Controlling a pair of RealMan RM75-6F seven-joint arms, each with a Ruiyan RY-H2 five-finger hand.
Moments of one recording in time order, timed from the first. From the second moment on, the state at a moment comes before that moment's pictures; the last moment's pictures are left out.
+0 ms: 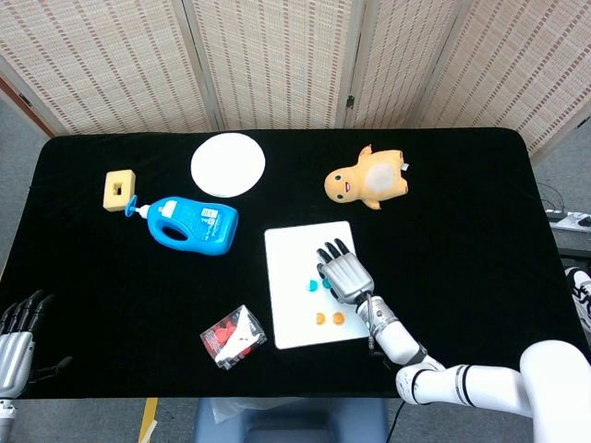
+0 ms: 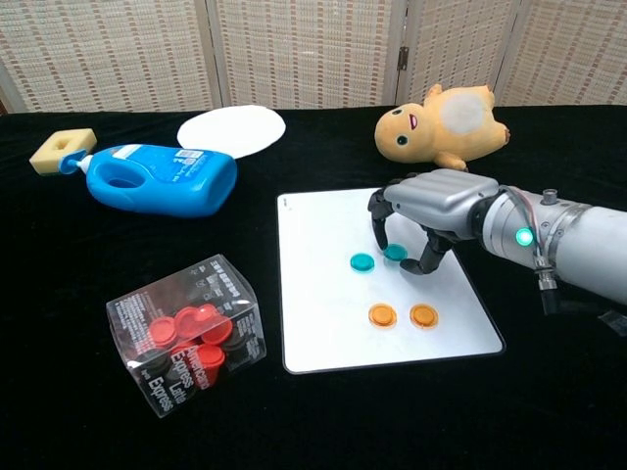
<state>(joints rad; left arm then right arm) -0.03 -1.19 -0.01 -1.48 1.47 1.46 -0.05 0.85 -1.63 0.12 -1.47 -0.89 0.91 -0.69</state>
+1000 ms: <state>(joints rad) -0.05 -1.20 -0.03 -1.49 1.47 1.46 -0.04 0.62 -1.31 0.07 -1.69 -1.16 1.24 -0.45</state>
